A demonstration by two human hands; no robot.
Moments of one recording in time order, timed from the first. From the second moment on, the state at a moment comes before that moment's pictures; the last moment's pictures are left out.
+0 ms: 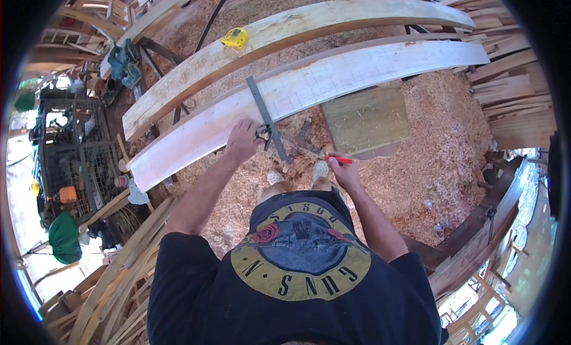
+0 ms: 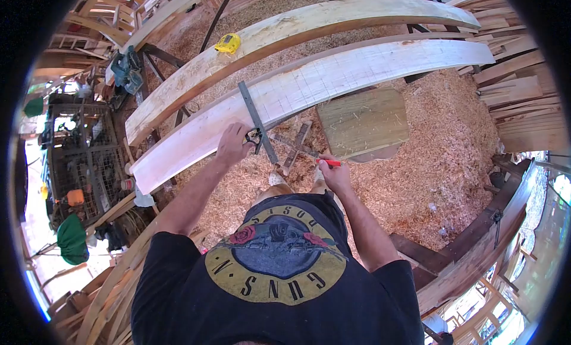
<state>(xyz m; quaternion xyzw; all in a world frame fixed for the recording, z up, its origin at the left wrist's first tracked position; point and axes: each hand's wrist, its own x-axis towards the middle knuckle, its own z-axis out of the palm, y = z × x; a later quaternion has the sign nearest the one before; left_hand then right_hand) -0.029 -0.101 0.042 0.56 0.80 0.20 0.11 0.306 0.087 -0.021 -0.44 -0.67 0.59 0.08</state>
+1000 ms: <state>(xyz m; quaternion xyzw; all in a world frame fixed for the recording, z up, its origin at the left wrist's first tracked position) -0.030 -0.095 0.054 0.59 0.78 0.18 0.10 0.263 0.098 0.009 -0.42 -0.69 0.59 0.03</state>
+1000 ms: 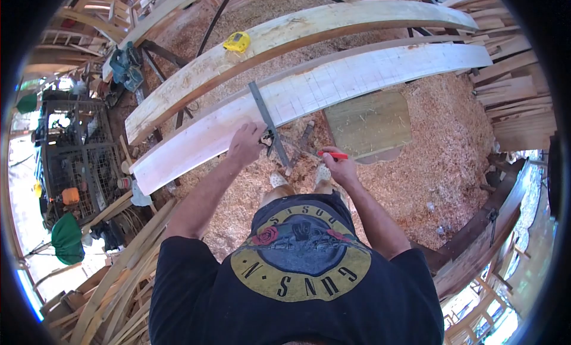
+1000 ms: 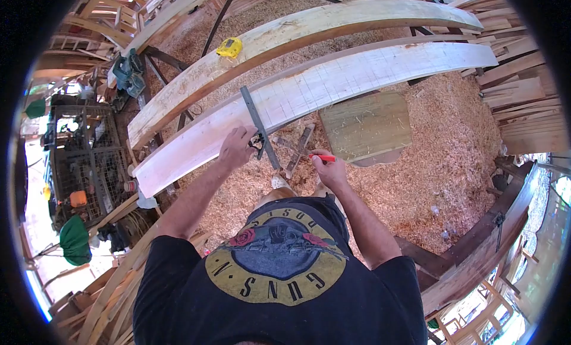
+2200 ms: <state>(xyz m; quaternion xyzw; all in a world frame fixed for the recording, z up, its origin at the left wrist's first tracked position) -0.033 -0.090 0.060 0.57 0.80 0.13 0.12 0.045 0.113 0.024 -0.14 -0.85 0.43 0.28</state>
